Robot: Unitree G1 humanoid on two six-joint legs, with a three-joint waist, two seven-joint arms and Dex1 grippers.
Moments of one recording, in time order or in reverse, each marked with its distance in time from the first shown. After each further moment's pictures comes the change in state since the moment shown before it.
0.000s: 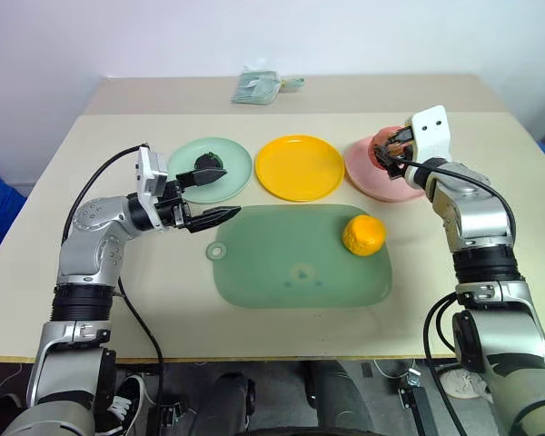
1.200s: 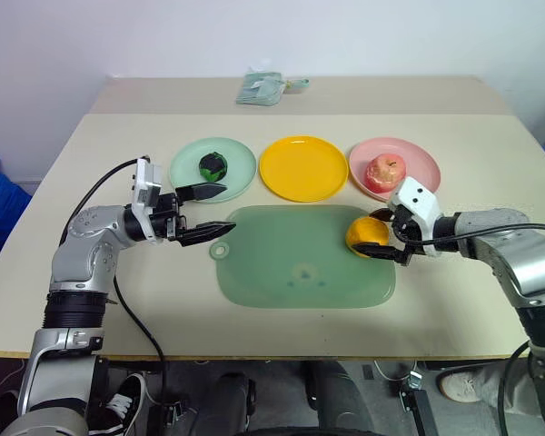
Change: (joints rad) left arm 0.042 0.028 -0.002 -0.011 -0.043 0.068 -0.088; right arm 0.340 -0.362 0.187 -0.515 0.198 0.292 0.615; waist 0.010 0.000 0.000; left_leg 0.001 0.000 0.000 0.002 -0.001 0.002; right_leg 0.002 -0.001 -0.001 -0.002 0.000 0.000
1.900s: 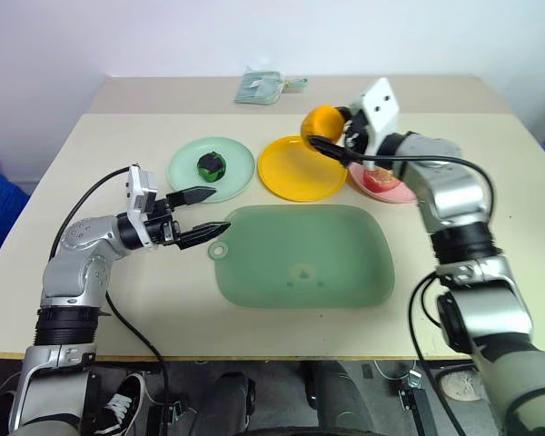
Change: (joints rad) left arm 0.098 0.017 0.040 -0.106 0.003 0.000 0.151; right arm -0.539 0.477 -0.013 0.701 -0.205 -0.587 -0.279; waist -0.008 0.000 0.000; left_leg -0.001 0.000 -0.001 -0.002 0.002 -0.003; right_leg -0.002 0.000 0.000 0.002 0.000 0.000
